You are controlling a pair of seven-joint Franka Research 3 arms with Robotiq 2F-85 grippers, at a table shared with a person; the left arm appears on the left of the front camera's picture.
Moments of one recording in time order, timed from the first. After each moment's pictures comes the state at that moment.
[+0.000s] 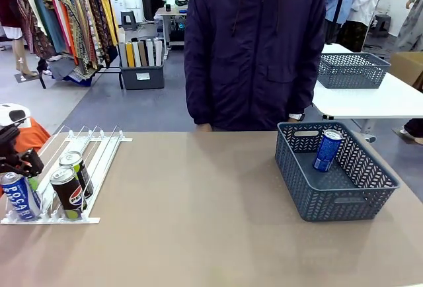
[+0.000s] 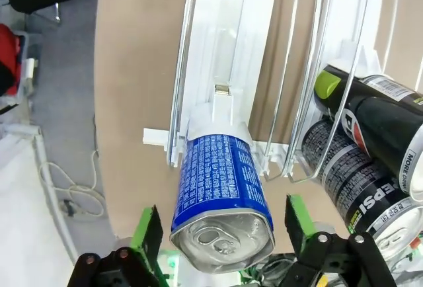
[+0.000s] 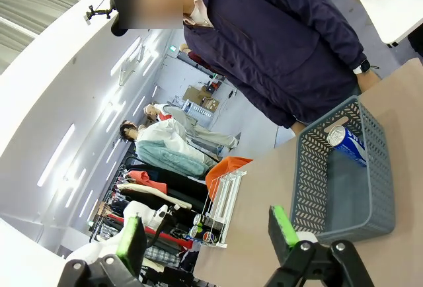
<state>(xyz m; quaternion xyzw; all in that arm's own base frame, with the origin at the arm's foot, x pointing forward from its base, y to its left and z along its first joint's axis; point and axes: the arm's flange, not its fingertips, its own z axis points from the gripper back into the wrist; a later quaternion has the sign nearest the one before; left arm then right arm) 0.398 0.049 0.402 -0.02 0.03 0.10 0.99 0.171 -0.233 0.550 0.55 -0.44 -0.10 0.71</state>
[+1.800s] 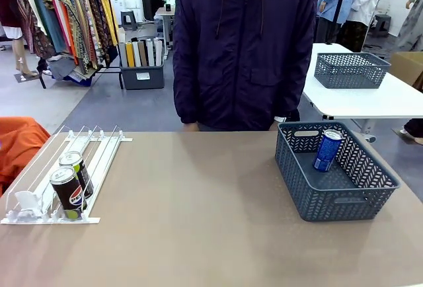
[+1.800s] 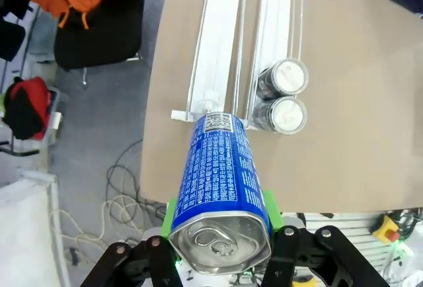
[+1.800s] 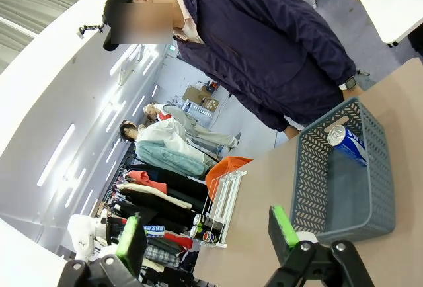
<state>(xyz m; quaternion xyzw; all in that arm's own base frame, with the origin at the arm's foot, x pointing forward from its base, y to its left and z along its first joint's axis) 0.270 0.027 0.619 -0.01 -0.16 0.10 0.98 0.171 -0.233 0.550 0.55 -0.44 -0.10 0.71</state>
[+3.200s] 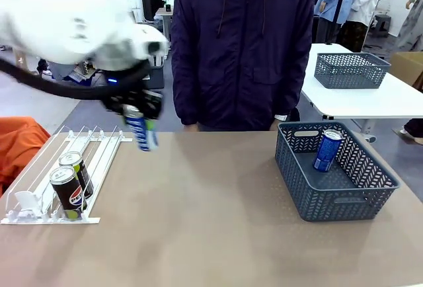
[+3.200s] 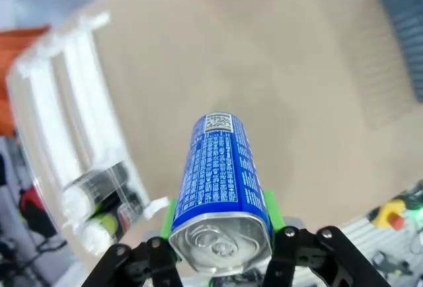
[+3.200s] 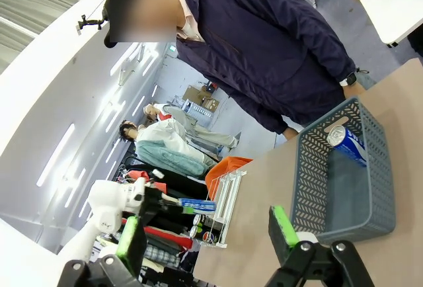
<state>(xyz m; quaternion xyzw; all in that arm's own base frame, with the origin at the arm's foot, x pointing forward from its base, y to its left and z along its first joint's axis) 0.408 -0.298 0.540 0.01 -0.12 -0.17 0.98 0.171 -0.233 0.550 0.55 -0.44 -0.10 0.71</state>
